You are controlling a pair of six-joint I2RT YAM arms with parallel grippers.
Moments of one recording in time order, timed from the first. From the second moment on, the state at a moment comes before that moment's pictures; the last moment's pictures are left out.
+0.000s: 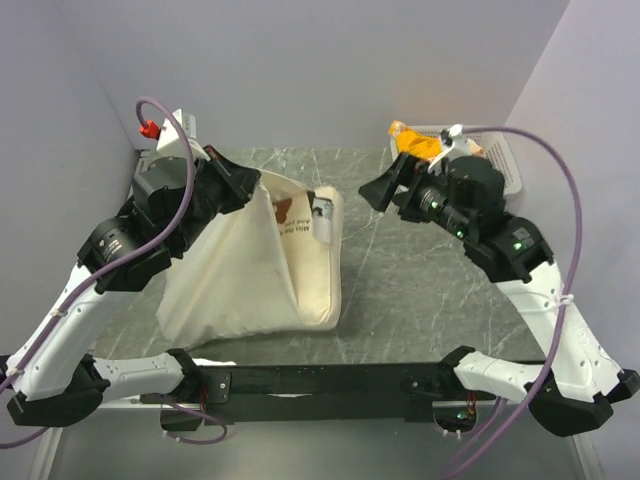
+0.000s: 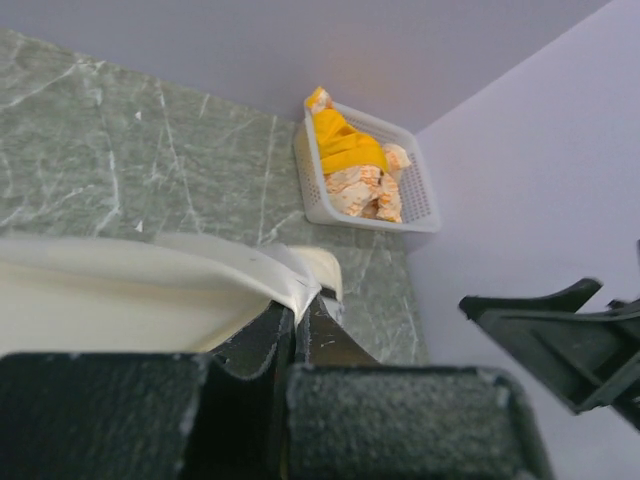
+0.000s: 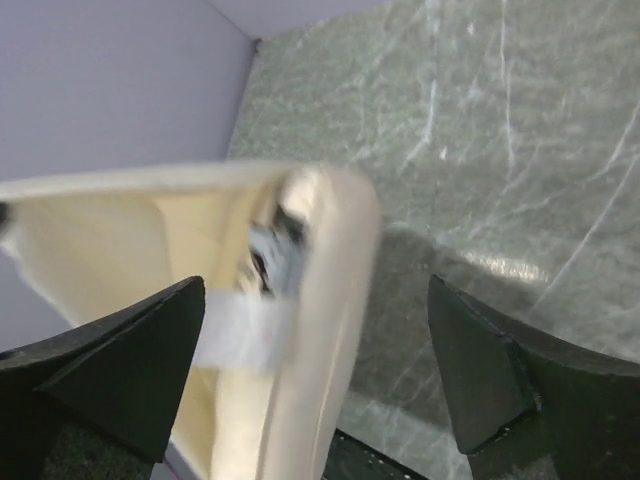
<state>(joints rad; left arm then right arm) -0.83 1.12 1.69 -0.75 -0.46 -0.79 0.56 1.10 1.56 -0.76 0.01 0.68</state>
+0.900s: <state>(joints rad) -0.70 1.19 1.81 -0.77 -0.21 -0.80 0.27 1.21 0.81 -0.04 -0.49 0.99</state>
